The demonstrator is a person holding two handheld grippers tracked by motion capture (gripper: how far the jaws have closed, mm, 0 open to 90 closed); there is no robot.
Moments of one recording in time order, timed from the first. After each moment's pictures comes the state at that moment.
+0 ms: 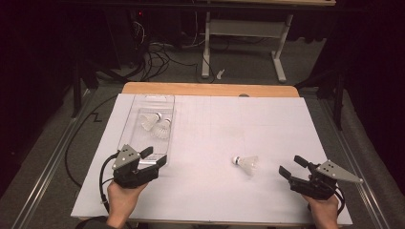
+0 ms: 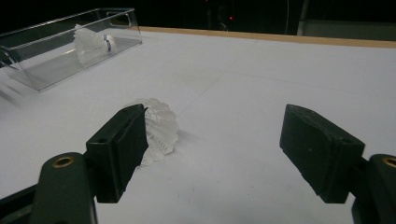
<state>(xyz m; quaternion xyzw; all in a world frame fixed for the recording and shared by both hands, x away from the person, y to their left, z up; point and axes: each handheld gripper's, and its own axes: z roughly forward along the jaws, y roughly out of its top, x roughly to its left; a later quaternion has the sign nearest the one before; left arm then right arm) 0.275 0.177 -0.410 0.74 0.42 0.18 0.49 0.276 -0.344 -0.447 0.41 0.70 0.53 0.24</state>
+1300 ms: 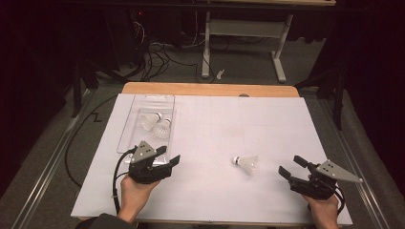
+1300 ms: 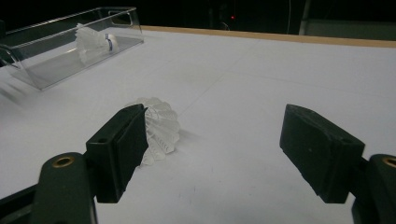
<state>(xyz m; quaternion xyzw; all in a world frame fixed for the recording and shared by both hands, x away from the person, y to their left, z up) 0.292 0.148 -0.414 0.76 0.40 0.16 0.48 0.277 -0.344 -0.447 0.41 0.70 0.53 0.24</state>
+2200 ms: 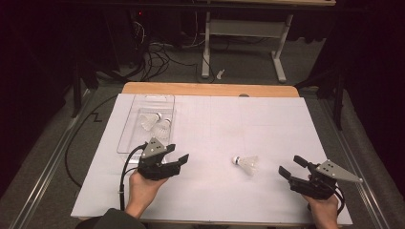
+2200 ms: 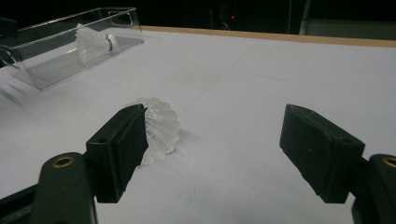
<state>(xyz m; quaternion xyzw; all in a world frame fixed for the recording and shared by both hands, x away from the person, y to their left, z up) 0.303 0.128 -0.411 0.78 0.39 0.14 0.47 0.277 -0.344 -0.447 0.41 0.70 0.53 0.24</state>
